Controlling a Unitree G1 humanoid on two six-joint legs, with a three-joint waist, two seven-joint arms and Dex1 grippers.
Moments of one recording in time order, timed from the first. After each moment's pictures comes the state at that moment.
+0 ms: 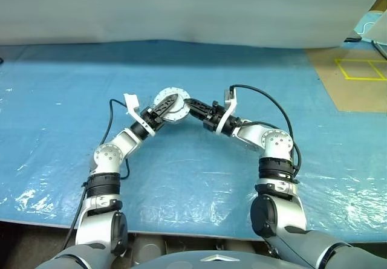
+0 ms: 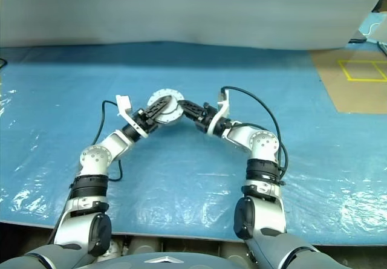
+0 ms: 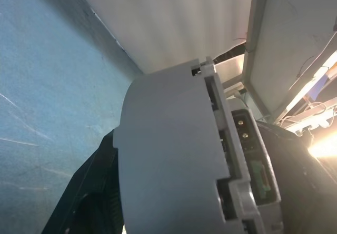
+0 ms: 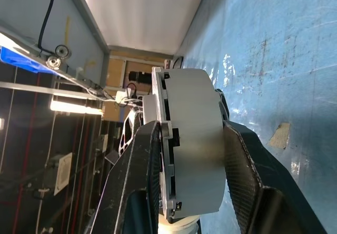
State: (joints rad) left arm -0.50 0.12 0.31 0.30 -0.97 0.76 -0.62; right arm -0.67 0.05 -0.43 0.30 1.05 1.19 0.22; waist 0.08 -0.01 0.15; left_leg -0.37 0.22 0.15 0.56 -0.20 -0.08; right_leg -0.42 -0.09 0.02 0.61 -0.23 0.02
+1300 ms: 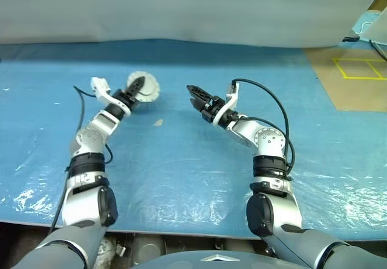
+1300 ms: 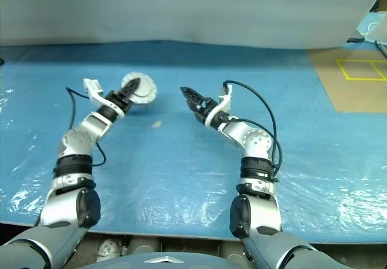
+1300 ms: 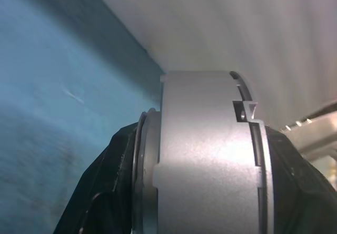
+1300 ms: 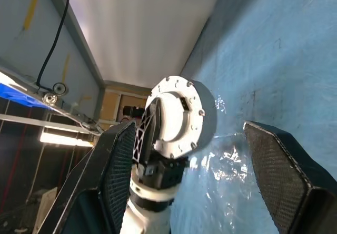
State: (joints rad) left arm -0.74 0.32 0.50 0.62 -0.81 0.50 -0.47; right arm -0.69 0.07 -0.42 0.33 1.02 0.99 0.21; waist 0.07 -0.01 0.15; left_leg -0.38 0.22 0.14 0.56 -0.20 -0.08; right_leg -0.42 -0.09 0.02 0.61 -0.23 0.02
